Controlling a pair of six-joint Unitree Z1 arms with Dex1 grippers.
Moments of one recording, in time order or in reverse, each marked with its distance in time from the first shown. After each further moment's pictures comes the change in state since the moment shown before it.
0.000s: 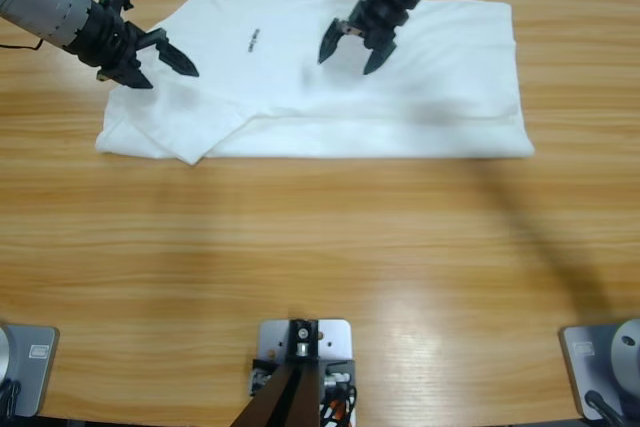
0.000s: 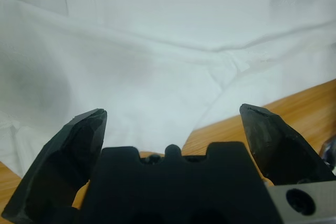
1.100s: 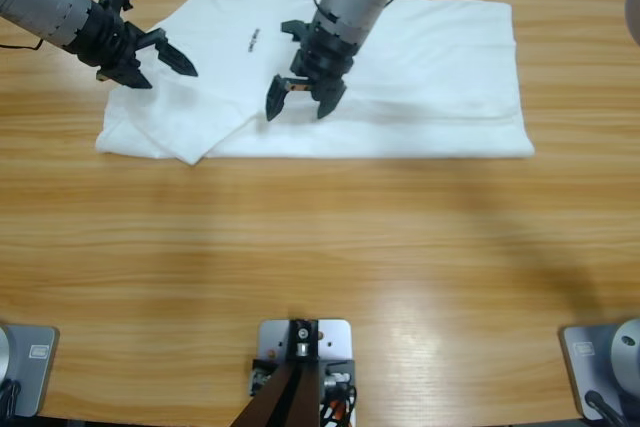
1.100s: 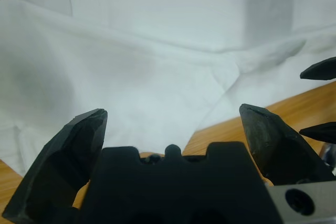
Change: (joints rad) arm 0 0.008 0.005 -0.006 0.005 0.000 0.001; arm 1 0.190 -0.026 0.085 -0.043 0.015 -0.005
